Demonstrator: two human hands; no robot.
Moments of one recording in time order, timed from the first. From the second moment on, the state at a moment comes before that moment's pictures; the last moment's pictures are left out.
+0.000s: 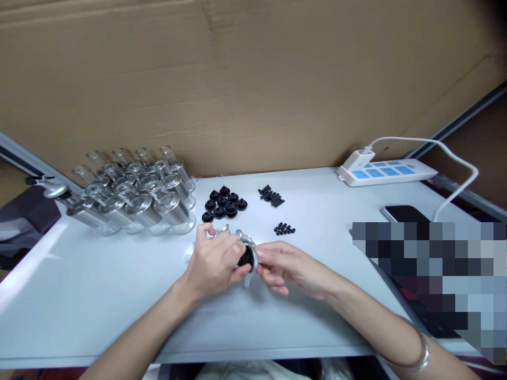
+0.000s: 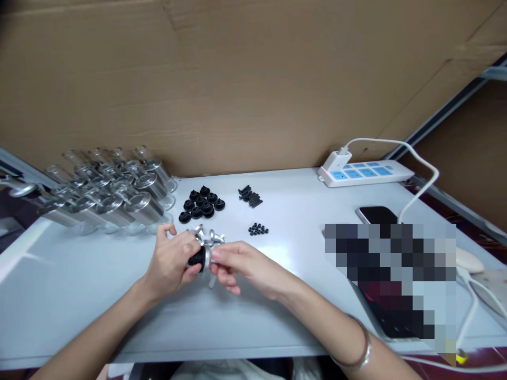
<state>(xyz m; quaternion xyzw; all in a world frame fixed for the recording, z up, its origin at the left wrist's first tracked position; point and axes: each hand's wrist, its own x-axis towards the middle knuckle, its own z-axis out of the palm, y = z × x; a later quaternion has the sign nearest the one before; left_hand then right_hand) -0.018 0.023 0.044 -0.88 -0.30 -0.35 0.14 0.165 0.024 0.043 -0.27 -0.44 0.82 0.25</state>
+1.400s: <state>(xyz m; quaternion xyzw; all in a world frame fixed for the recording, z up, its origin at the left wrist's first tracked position) -0.007 0.018 0.052 -0.58 -0.48 -0.32 -0.57 0.177 0.024 0.038 -0.20 -0.87 -0.13 0.42</state>
